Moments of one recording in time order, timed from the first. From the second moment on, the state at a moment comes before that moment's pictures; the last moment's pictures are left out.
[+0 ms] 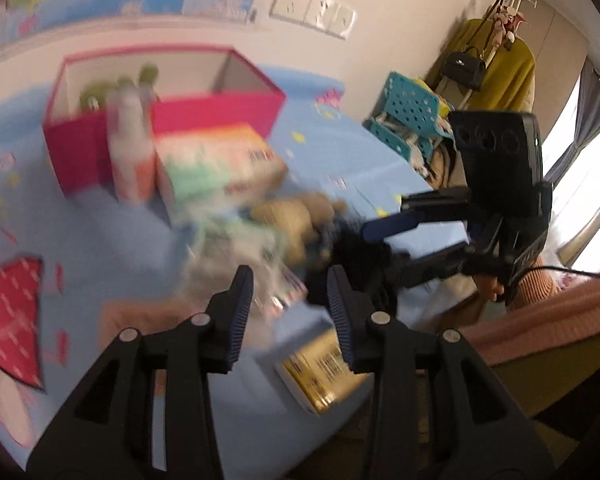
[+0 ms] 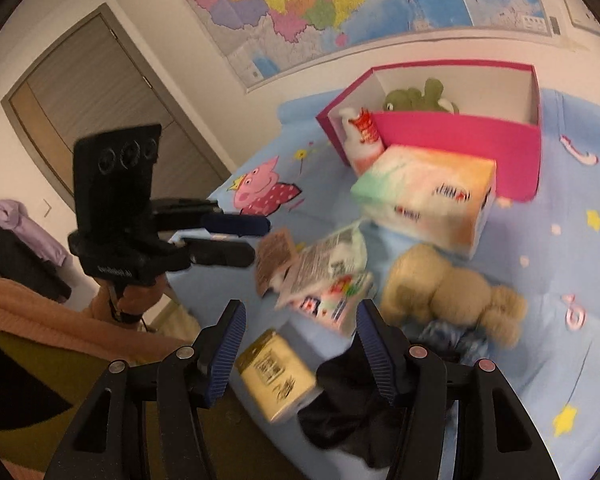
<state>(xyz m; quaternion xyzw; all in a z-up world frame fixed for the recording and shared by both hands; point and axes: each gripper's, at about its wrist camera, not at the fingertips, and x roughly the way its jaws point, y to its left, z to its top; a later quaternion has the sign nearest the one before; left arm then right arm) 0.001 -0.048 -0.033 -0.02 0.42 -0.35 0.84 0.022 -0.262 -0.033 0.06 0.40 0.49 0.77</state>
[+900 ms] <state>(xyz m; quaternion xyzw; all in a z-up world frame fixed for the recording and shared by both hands) -0.007 -0.128 -0.082 0.01 0.49 -0.42 0.76 0.021 -0.284 -0.072 0.00 0.43 0.35 0.83</state>
